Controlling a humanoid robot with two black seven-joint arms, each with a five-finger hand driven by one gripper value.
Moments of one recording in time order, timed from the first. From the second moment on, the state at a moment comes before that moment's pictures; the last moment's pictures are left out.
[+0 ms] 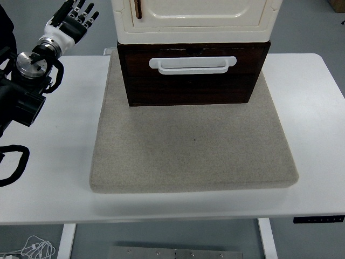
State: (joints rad) left arm -1.10 0.22 -0.83 -0.29 -0.40 -0.24 0.03; right arm -0.03 0.00 0.13 0.15 -0.15 0.22 -0.01
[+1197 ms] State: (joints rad) left arm -1.26 0.37 -0.83 -0.28 -0.33 -0.29 0.03; right arm -0.03 0.00 0.13 0.15 -0.16 0.22 -0.01
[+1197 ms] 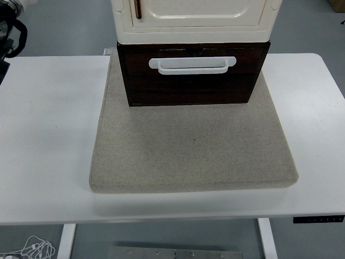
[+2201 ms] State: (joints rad) left arm -1.66 0.59 -0.69 -0.91 0.07 -0.29 0.04; right arm -0.03 0.00 0.13 0.15 -0.15 0.22 -0.01
